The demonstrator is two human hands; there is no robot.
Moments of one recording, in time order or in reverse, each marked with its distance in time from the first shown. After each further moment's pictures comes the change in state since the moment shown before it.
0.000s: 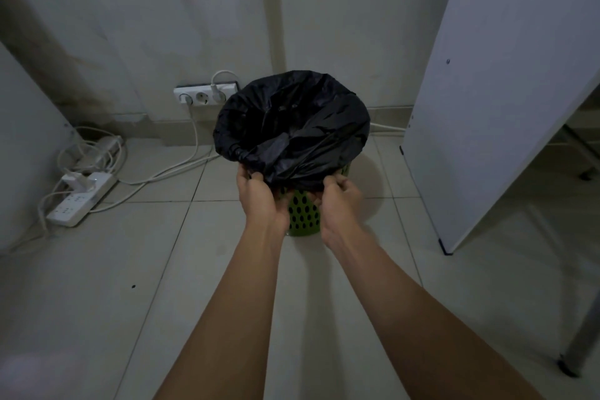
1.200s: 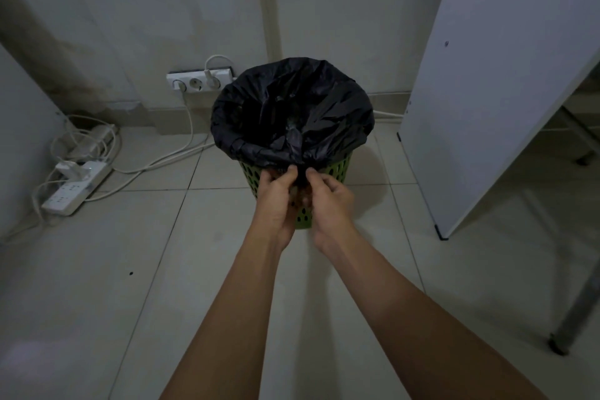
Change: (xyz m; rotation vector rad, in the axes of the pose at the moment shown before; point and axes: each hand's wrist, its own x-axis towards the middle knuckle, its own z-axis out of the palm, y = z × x) left_hand -0.025 -0.021 -0.016 0.340 -0.247 -0.086; right_hand -0.033 0.008 -0.014 -0.044 -0.092 -0.006
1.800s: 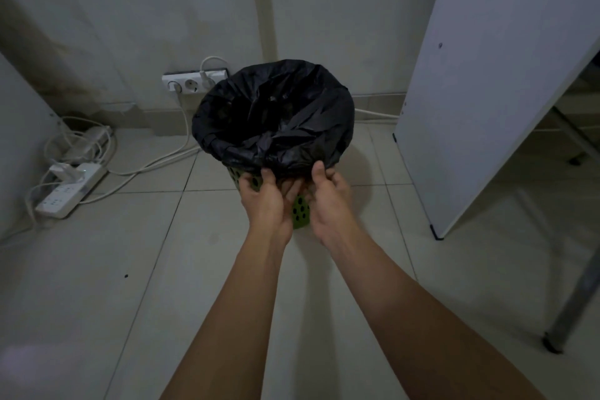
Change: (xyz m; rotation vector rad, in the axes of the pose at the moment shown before) left_hand 0.004 -0.003 0.009 -0.272 0.230 0.093; right_hand 0.019 -0.004 -0.004 0.136 -0.060 0.063
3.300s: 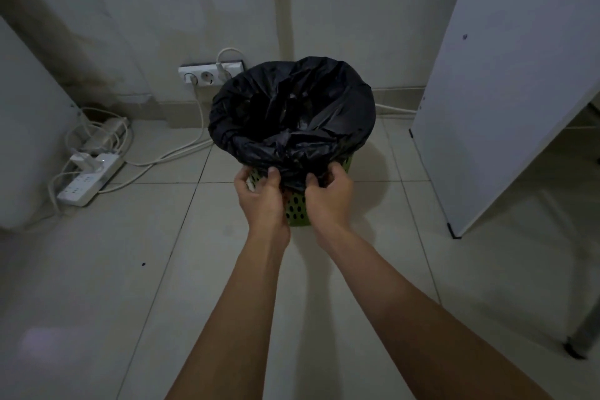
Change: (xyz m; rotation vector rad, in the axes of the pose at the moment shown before) left_hand -0.003 0.013 -0.029 0.144 0.095 0.070; right_hand -0.020 0.020 0.018 -0.552 0.091 -0.332
